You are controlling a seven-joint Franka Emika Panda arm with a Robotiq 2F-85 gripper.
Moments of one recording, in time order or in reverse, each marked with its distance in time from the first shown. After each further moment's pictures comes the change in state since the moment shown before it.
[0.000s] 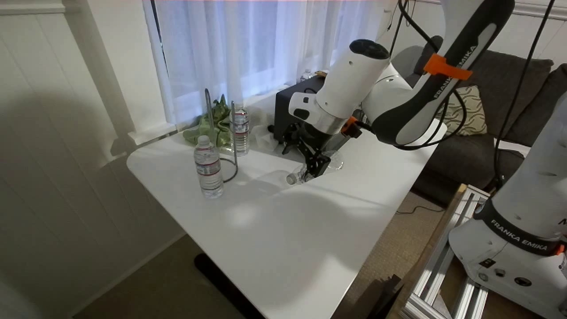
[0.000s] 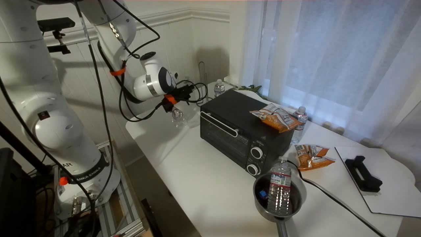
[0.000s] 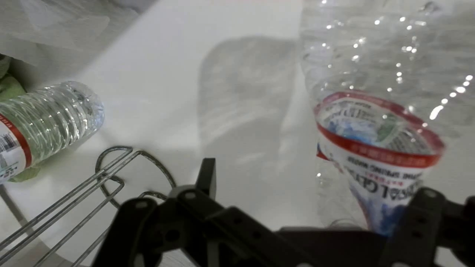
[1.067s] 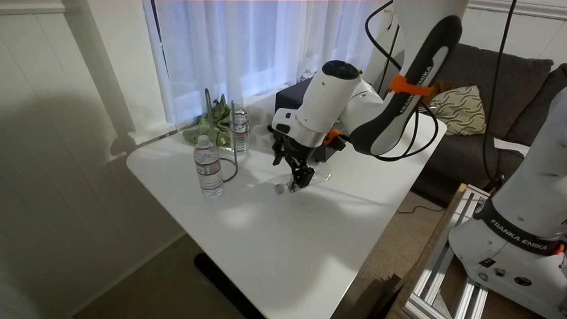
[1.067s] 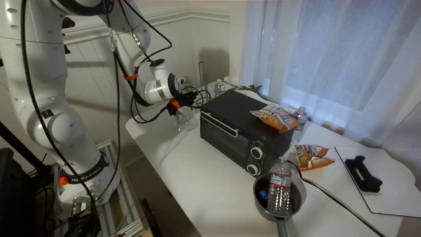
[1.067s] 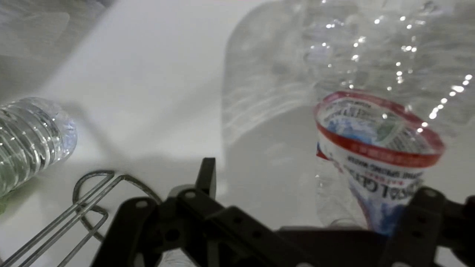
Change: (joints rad) arm 0.075 0.192 -0.050 0.143 0.000 0.000 0.095
